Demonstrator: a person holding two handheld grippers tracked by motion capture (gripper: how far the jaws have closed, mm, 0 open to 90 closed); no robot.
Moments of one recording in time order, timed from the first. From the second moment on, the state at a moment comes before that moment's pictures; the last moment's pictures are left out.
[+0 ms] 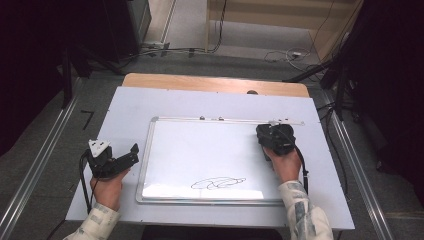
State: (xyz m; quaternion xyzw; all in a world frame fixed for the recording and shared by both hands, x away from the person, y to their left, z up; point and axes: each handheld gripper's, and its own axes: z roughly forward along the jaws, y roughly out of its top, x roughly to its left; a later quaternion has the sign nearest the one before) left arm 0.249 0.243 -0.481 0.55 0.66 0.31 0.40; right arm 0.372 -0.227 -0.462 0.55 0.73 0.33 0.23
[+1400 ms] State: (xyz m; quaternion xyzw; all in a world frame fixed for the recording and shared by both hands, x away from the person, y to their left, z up) left arm 0.249 0.241 -0.482 0.55 0.66 0.31 0.39; right arm 0.291 -0.234 -0.453 0.49 0.76 0.37 0.21
